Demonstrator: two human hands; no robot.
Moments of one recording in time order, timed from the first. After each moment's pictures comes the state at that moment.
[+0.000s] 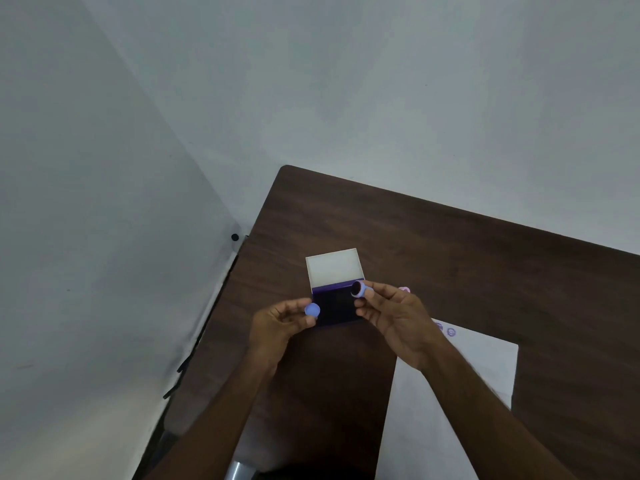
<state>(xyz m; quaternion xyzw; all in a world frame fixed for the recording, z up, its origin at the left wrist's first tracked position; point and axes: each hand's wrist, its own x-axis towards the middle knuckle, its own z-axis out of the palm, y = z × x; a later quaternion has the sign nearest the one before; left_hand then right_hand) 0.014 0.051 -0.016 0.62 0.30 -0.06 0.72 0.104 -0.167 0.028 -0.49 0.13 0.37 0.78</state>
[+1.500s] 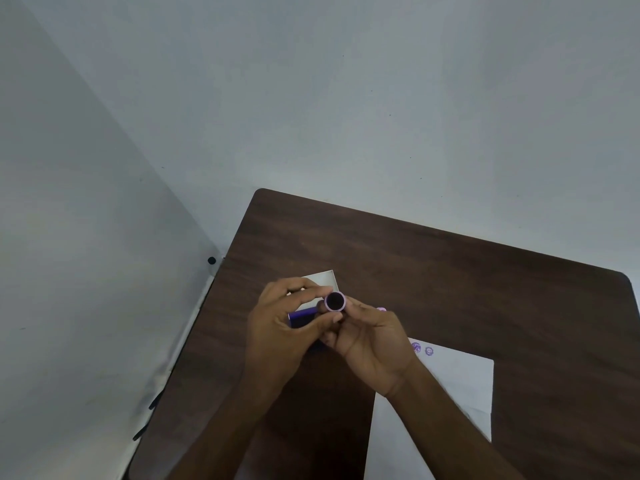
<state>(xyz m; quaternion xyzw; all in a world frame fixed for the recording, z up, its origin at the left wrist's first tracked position) 0.058 0.008 0.099 0.87 0.11 0.06 0.47 0.098 -0.142 0.083 -0.26 0.13 0.40 0.87</state>
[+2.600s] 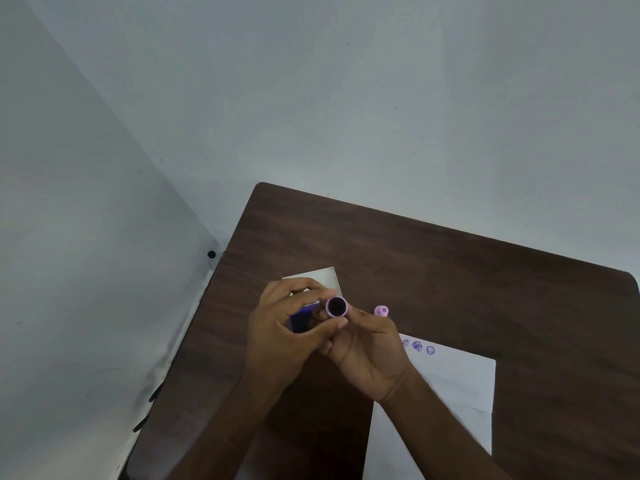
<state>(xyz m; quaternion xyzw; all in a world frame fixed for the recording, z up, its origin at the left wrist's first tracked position) 0.060 0.004 0.107 0.88 0.06 0.09 0.47 0.093 -0.135 0.080 -0.17 0.16 0.42 0.88</state>
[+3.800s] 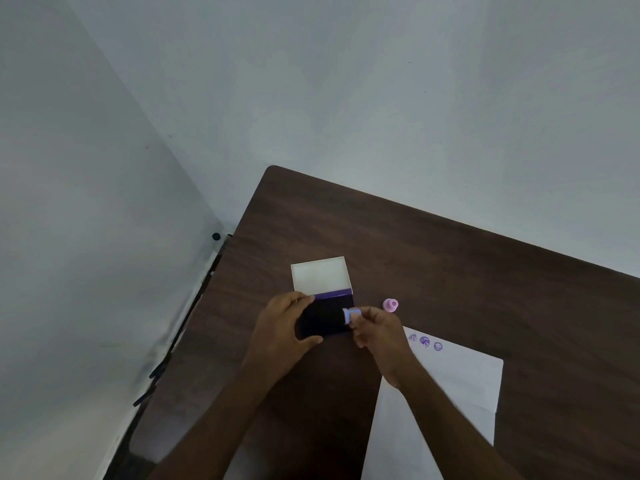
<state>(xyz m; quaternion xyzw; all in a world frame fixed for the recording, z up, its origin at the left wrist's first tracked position) 0.044 0.034 -0.033 0.95 0.07 -0.10 0.27 0.101 -0.162 -0.008 -0.72 0.17 0.33 0.59</state>
